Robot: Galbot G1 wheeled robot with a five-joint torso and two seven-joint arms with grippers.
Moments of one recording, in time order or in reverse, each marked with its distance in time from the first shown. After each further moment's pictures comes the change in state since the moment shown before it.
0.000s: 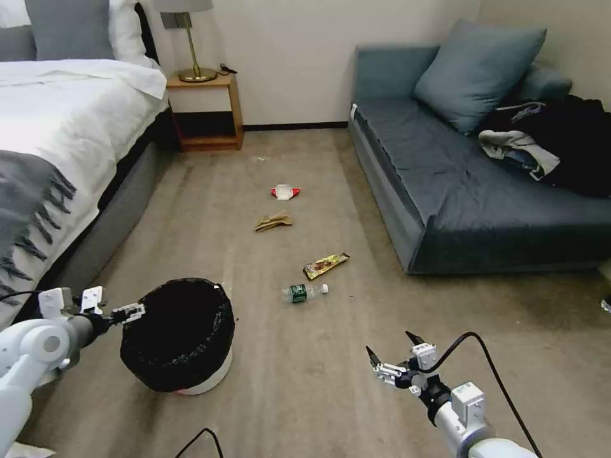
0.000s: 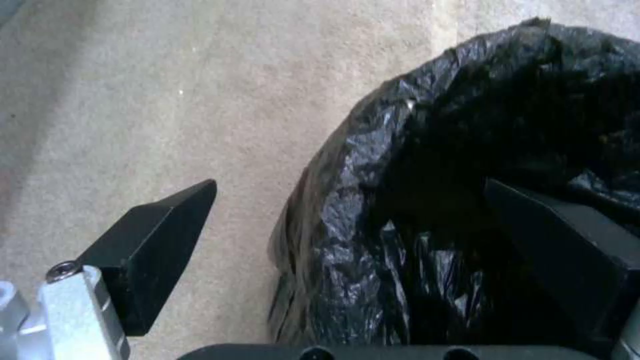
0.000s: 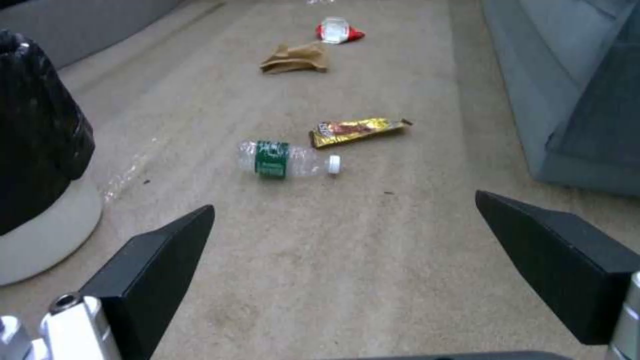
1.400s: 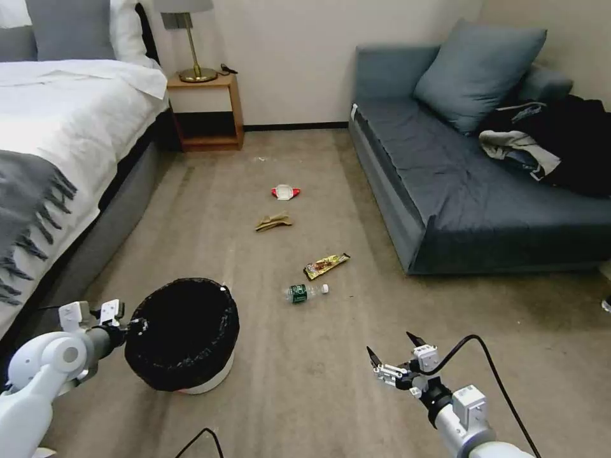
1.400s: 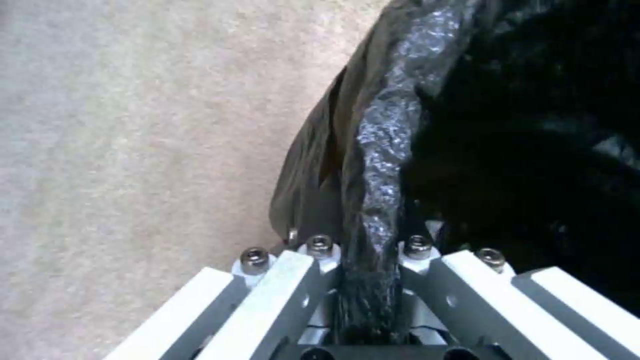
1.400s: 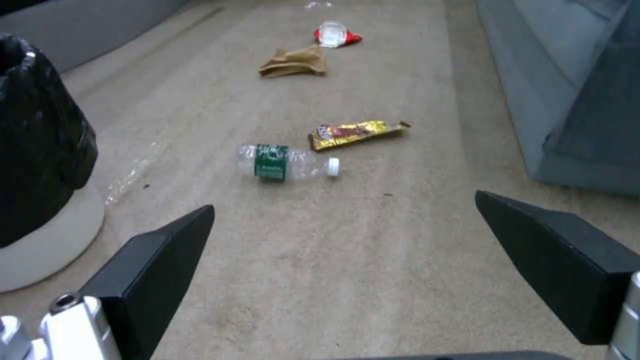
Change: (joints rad) left arm 0.010 -0.058 0.021 0.024 0.014 -0.012 0.029; right arm -0.014 0.009 0.001 0.000 0.000 0.020 0.005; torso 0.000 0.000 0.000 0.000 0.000
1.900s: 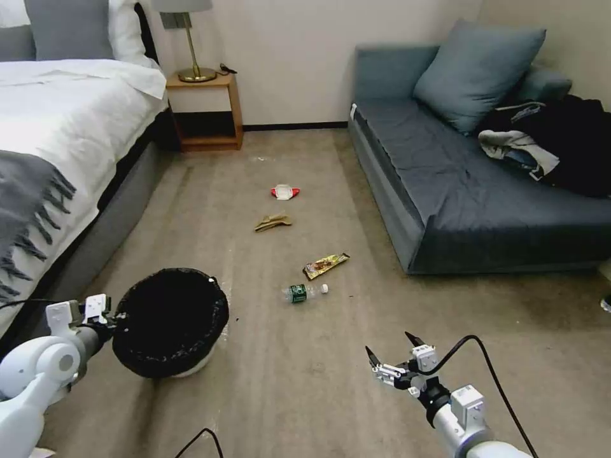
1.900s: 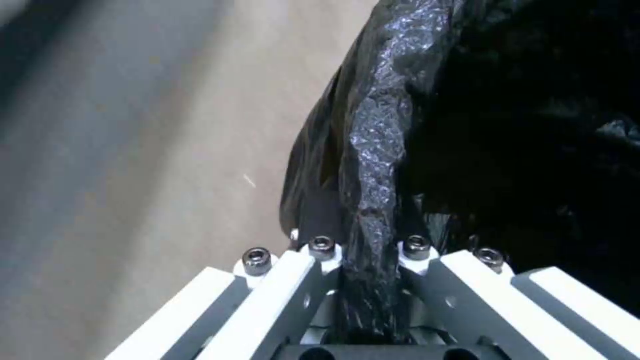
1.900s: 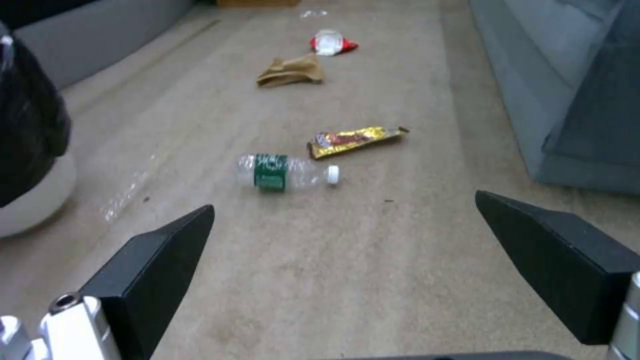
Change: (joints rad) left arm 0.068 0.033 -0.030 -0.054 0.313 -0.234 0.026; right arm 0.014 0.002 -0.010 -0.012 0.034 0.019 0.024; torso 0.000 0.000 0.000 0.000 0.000
